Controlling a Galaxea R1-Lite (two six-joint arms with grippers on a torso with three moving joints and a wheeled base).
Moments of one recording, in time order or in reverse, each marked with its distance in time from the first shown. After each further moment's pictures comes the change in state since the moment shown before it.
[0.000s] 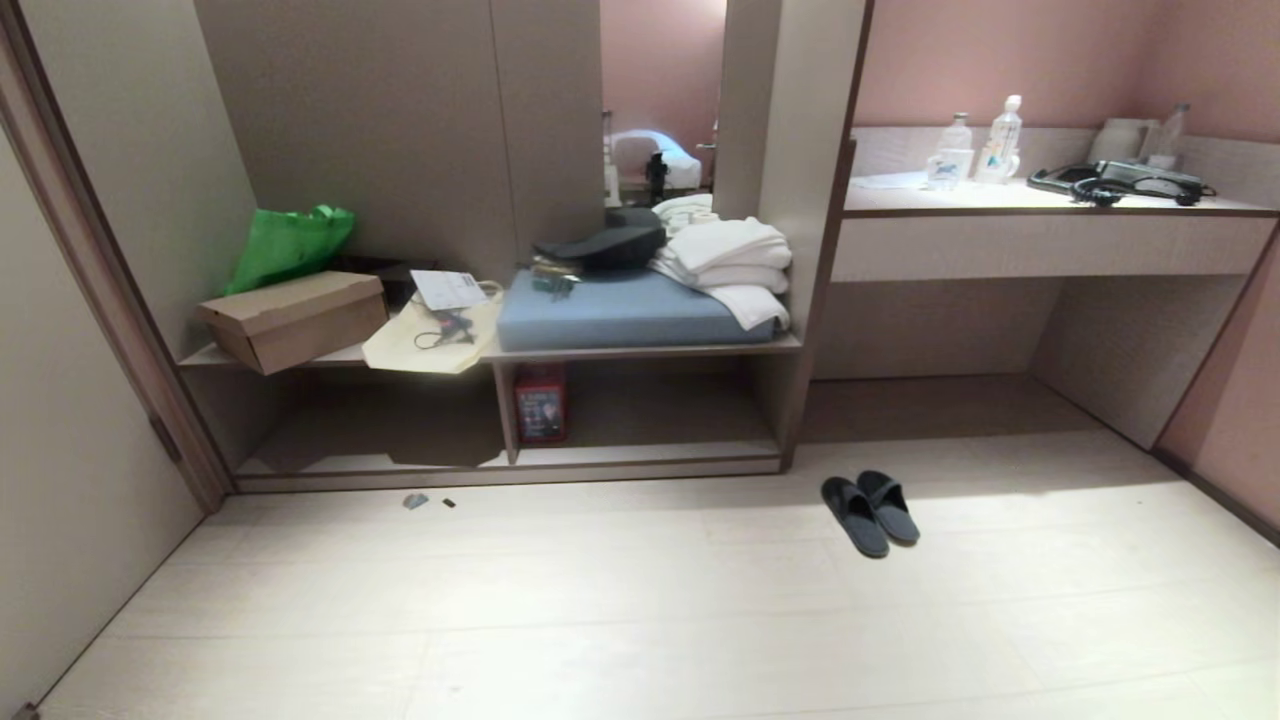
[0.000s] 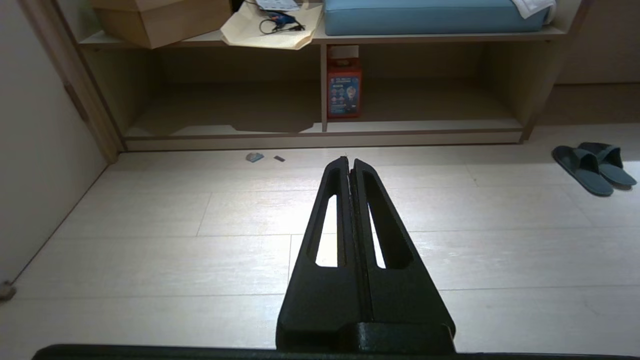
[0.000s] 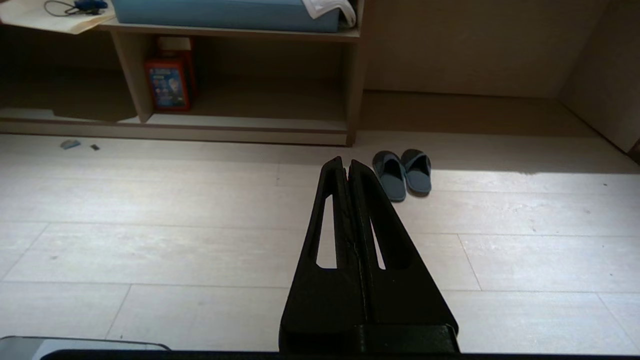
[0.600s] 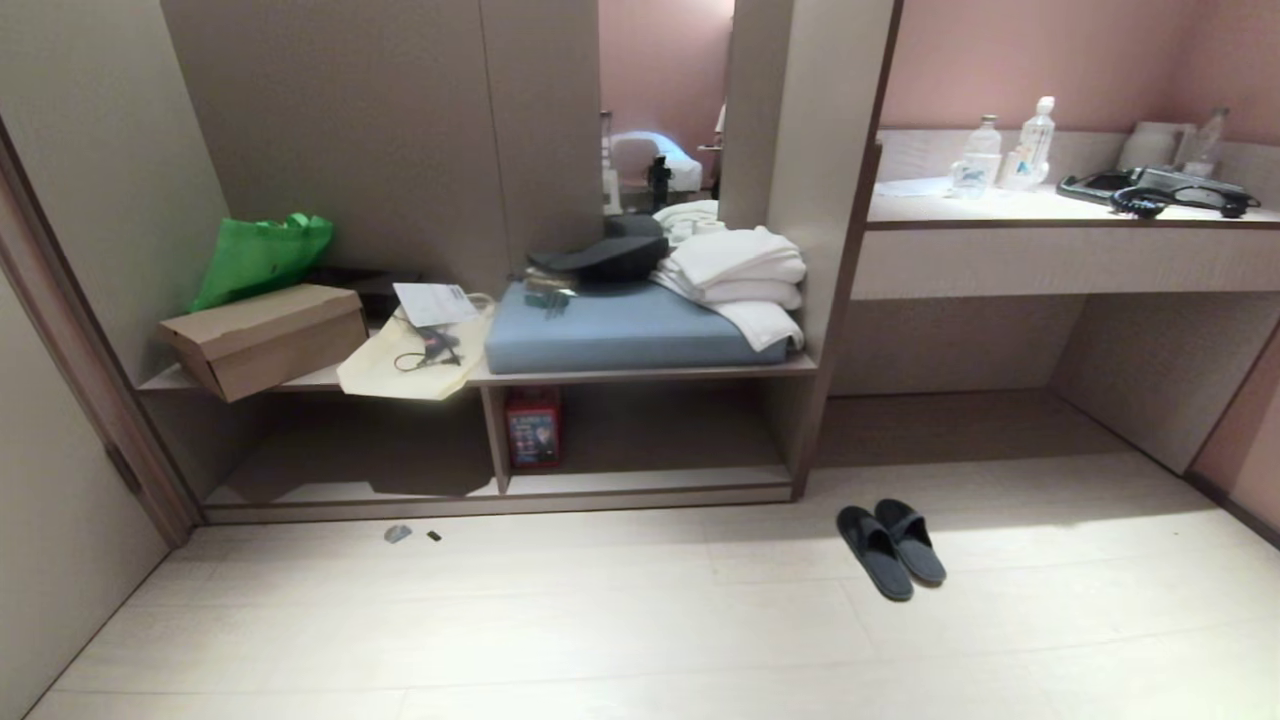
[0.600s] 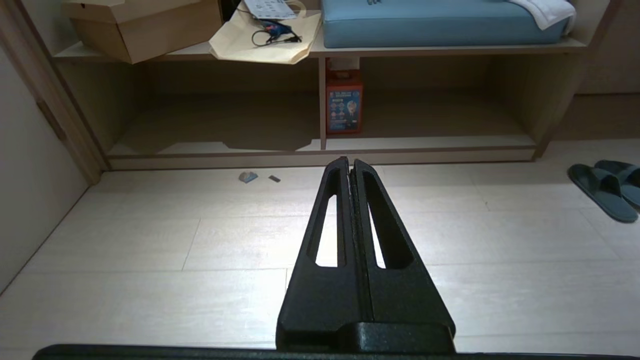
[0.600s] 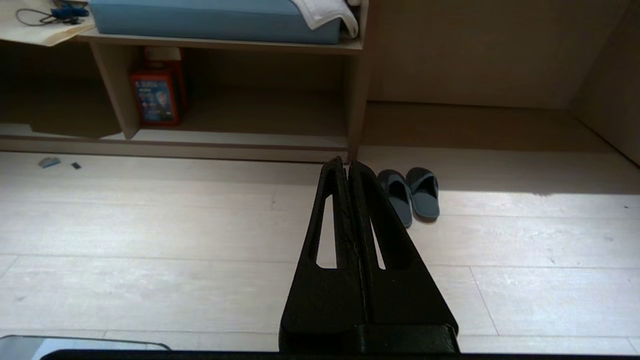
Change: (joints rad) left arm 0.000 0.000 0.000 0.000 0.000 0.000; right arm 0.000 0.000 0.000 0.000 0.000 0.000
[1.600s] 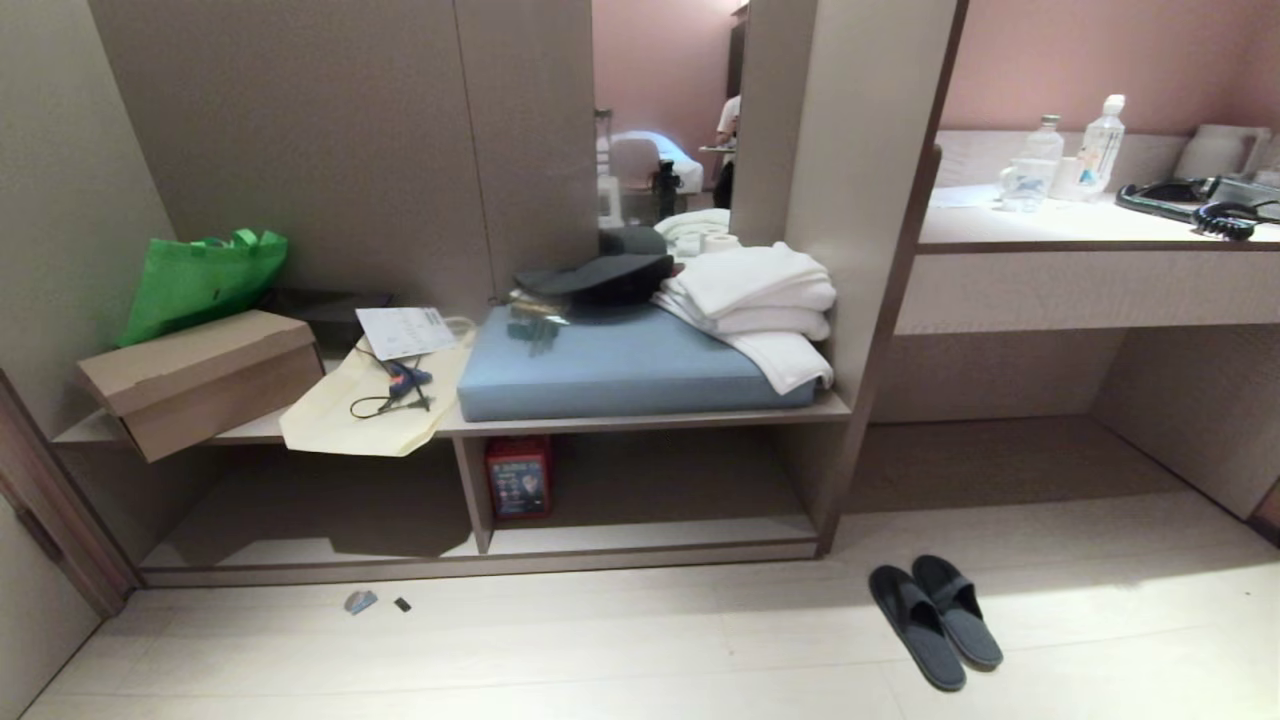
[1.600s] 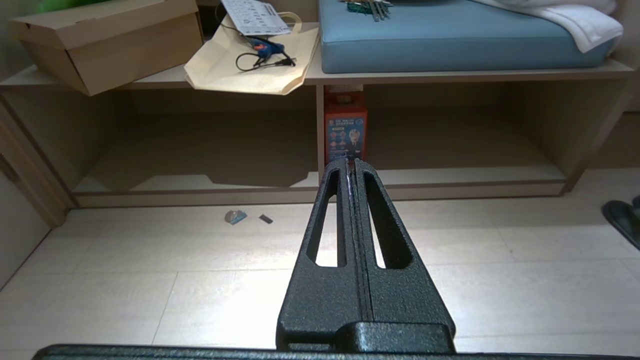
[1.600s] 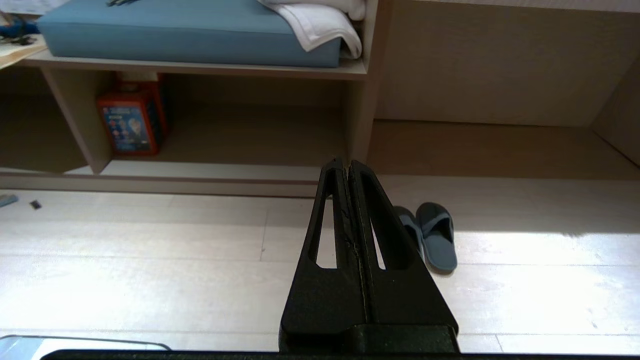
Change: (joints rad) left arm 0.000 0.000 0.000 0.000 0.000 0.000; right arm 0.000 0.000 0.000 0.000 -0.002 0.000
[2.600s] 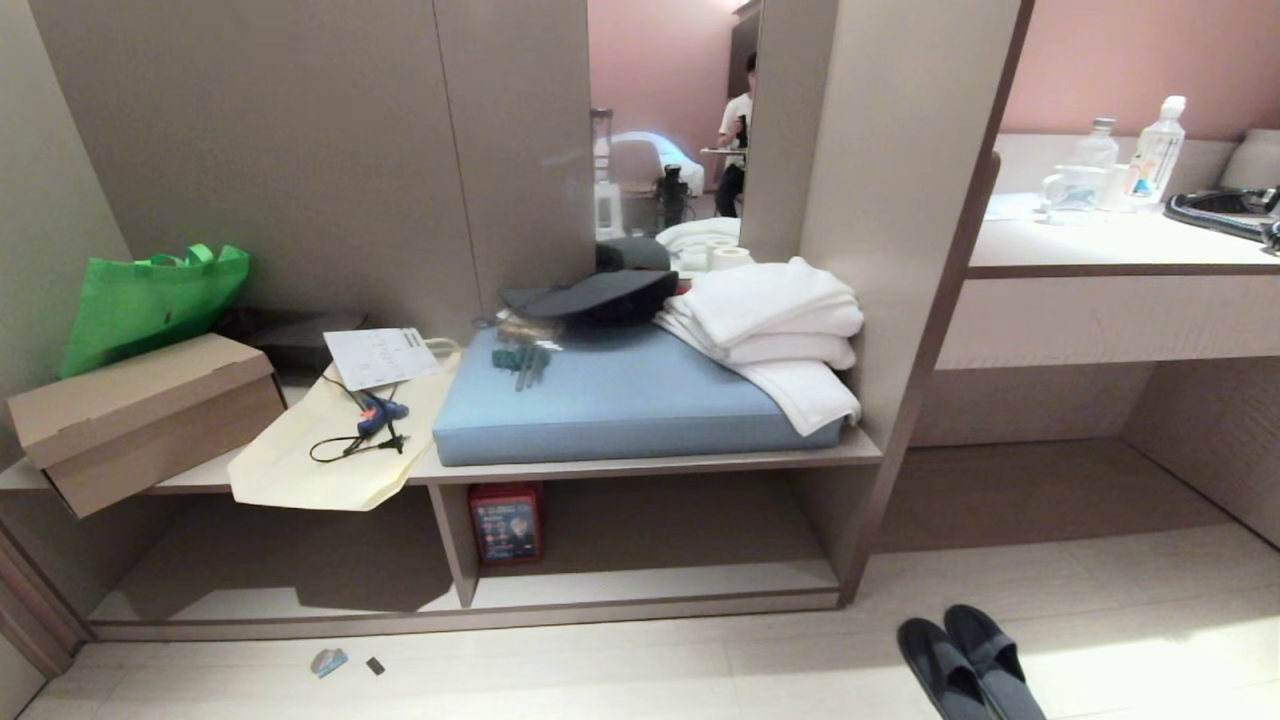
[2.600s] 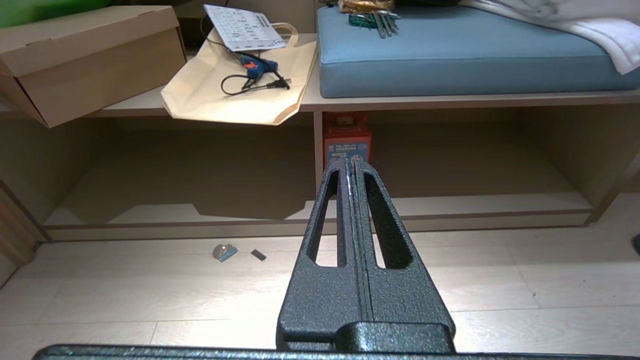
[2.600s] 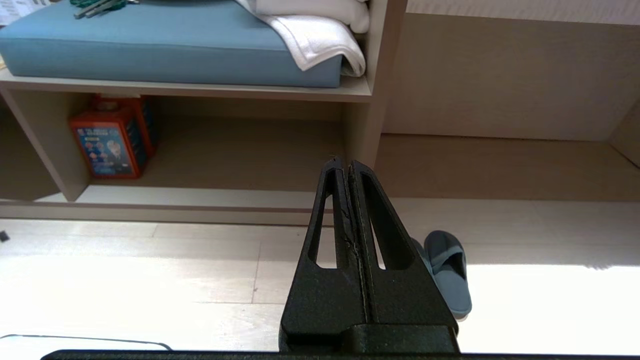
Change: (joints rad) left arm 0.000 0.000 0.000 0.000 0.000 0.002; right arm 0.000 0.000 0.000 0.000 0.000 0.000
